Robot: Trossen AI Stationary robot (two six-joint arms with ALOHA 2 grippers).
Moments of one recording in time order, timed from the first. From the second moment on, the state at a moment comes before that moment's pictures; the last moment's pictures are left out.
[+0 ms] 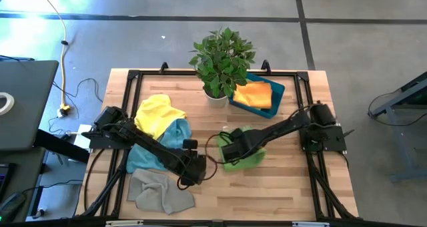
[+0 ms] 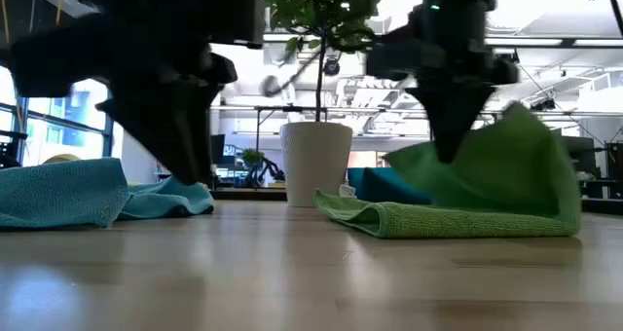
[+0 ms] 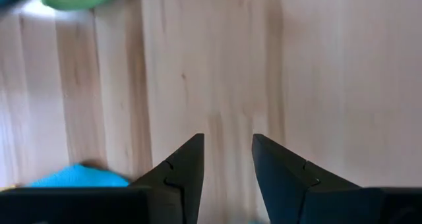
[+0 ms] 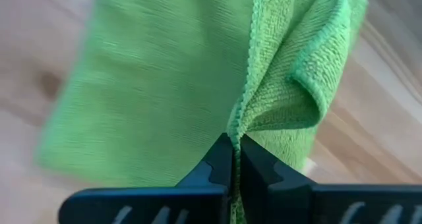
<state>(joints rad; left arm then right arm) -0.37 1.89 1.26 -0.79 -0.39 -0.36 0.29 1.94 1.48 -1.15 0.18 1.19</state>
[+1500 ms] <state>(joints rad) -0.52 1.89 1.26 -0.96 -0.43 -0.49 0.30 2.02 1.61 -1.10 0.43 1.06</state>
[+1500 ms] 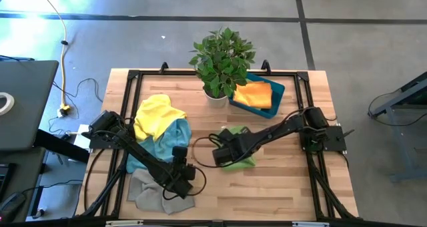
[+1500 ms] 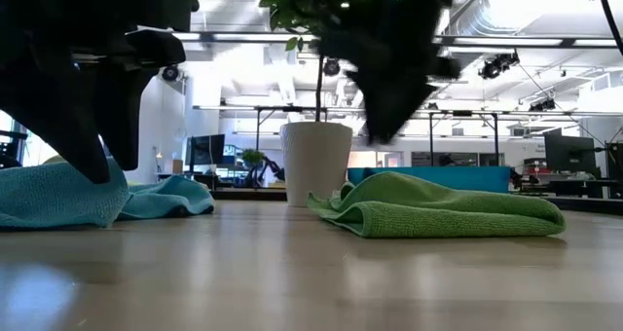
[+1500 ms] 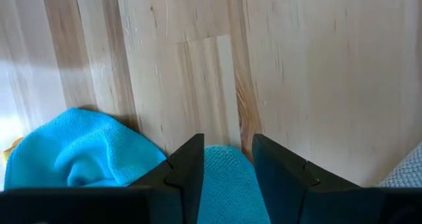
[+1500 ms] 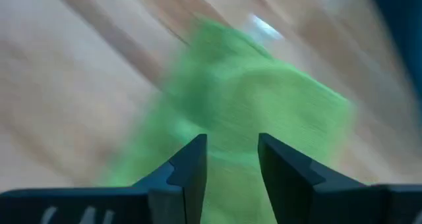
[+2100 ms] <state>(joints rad) -0.52 1.89 1.26 -0.96 -0.43 -0.51 0.20 1.84 1.47 -1.24 0.19 0.65</state>
